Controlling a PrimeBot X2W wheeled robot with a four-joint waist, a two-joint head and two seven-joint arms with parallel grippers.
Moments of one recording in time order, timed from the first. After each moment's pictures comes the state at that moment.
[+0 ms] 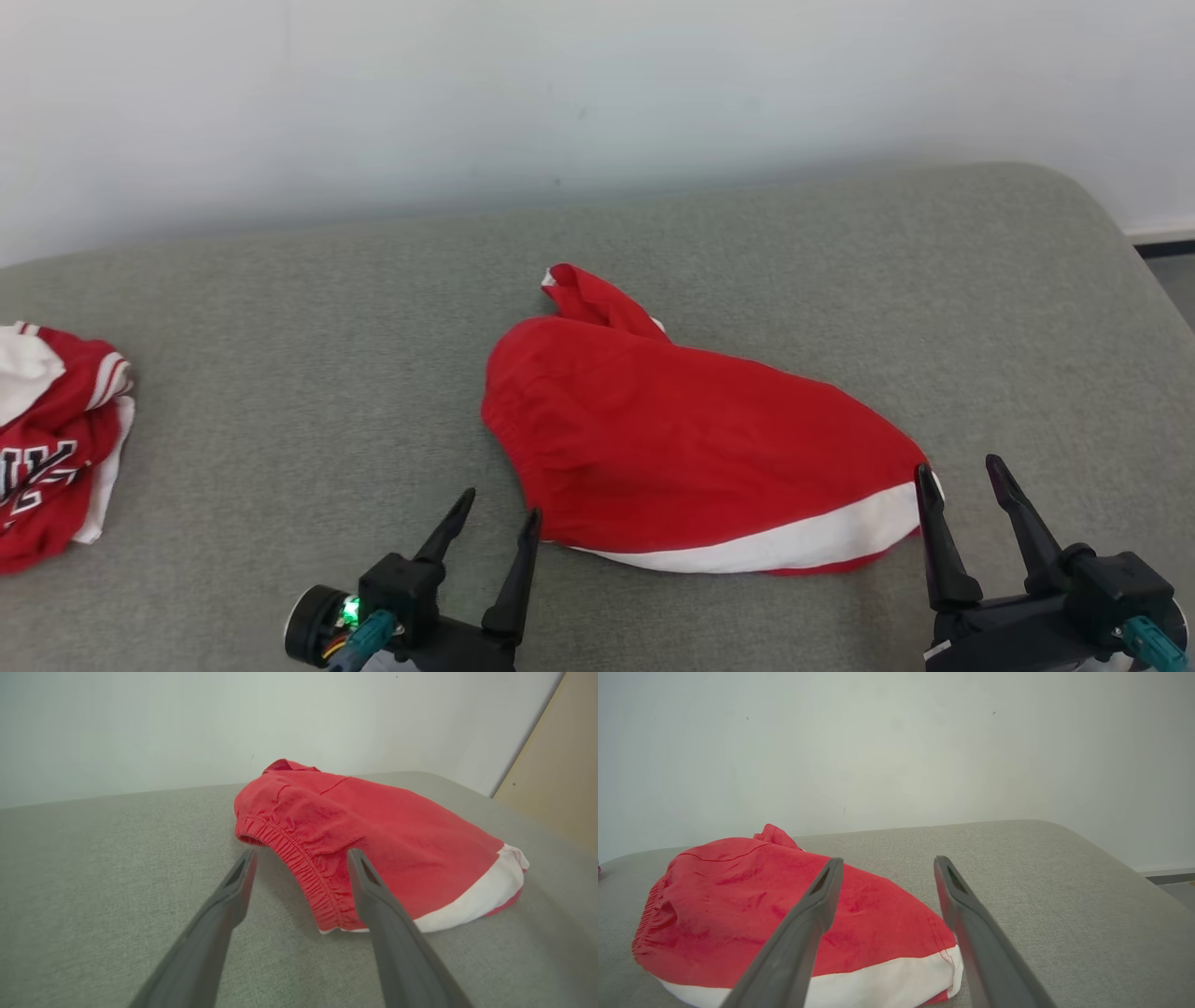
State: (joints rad) left arm -0.23 0.08 -0.34 0.43 -0.25 -0.13 -0.26; right arm -0.04 -0.18 0.07 0.19 0.25 0.13 -0.26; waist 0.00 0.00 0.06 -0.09
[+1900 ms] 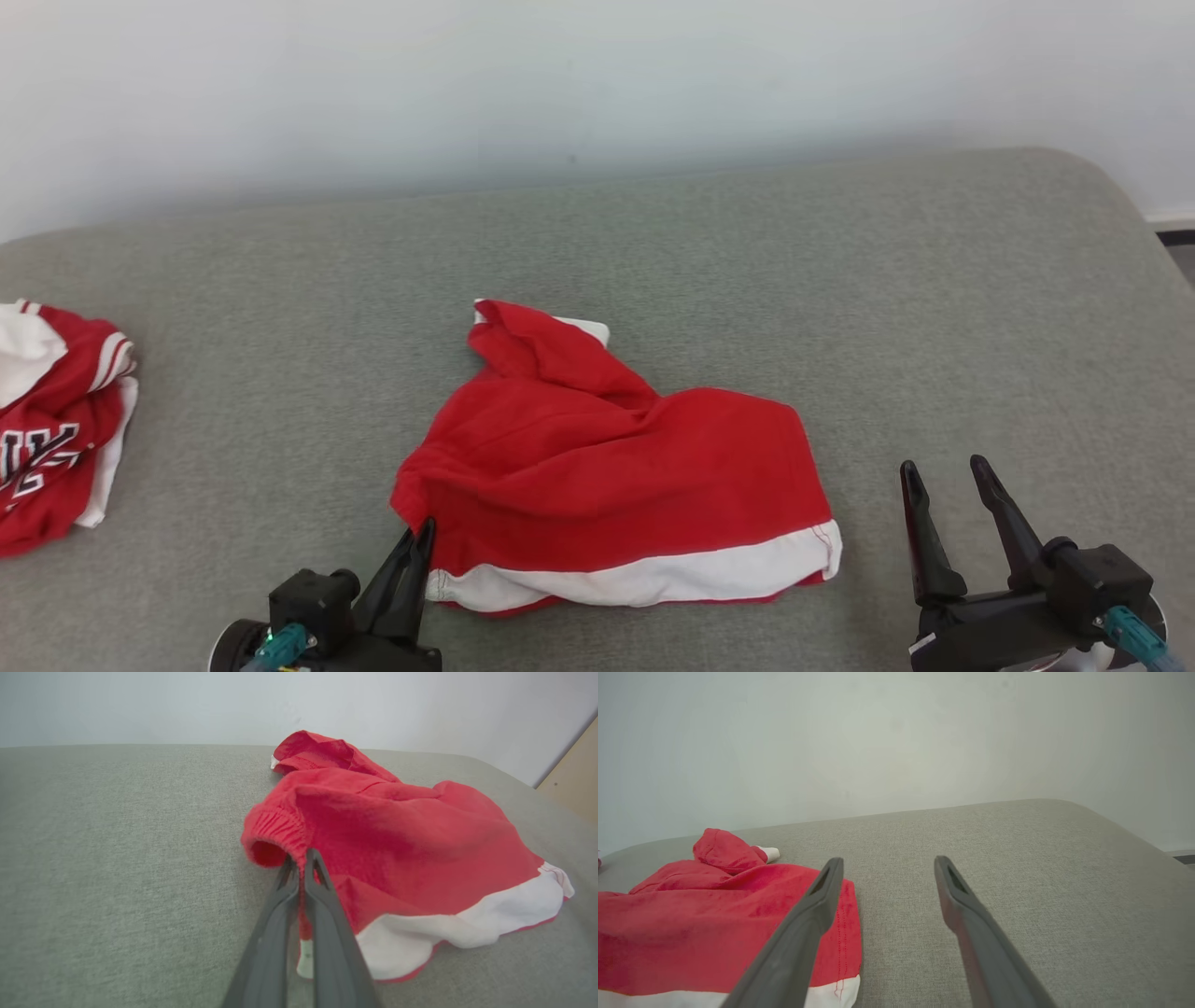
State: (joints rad) left arm -0.21 0.23 -0.41 0.42 -0.46 -0.08 -0.26; right arm -0.08 -0.16 0.08 0.24 0.26 0.13 -0.26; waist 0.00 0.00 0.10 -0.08
